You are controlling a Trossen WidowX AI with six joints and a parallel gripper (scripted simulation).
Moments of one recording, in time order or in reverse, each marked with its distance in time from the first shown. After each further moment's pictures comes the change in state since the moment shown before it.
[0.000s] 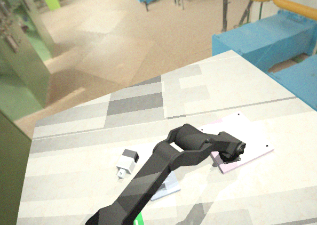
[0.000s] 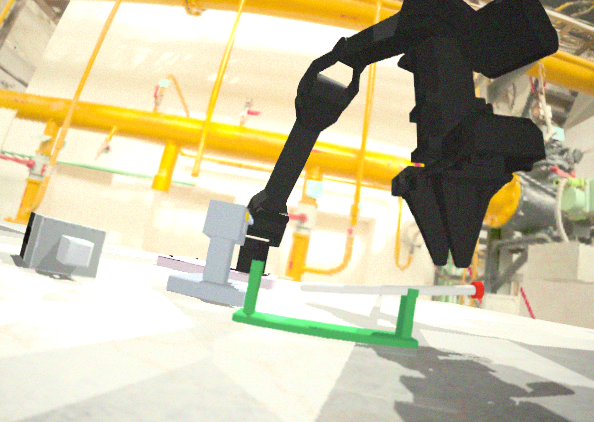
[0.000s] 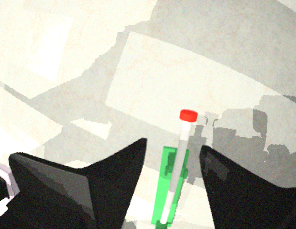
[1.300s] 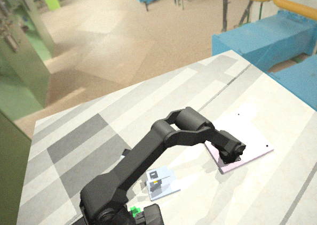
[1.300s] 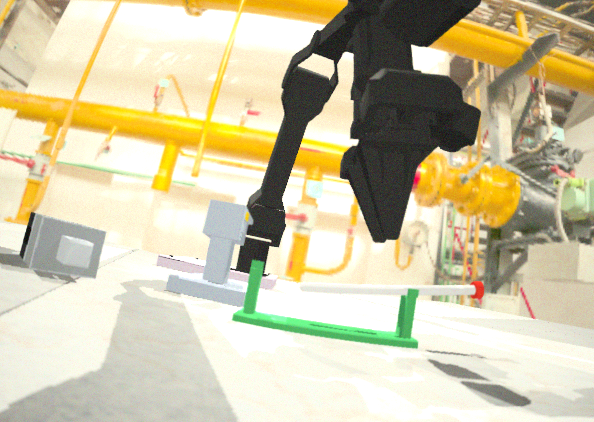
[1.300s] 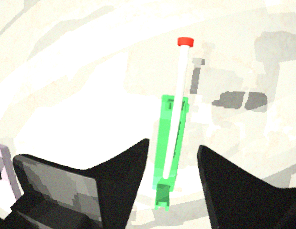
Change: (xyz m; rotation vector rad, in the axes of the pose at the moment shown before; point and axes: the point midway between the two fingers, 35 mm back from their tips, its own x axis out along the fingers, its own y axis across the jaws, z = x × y) arm -0.022 -0.005 -0.060 0.007 0.009 -0.048
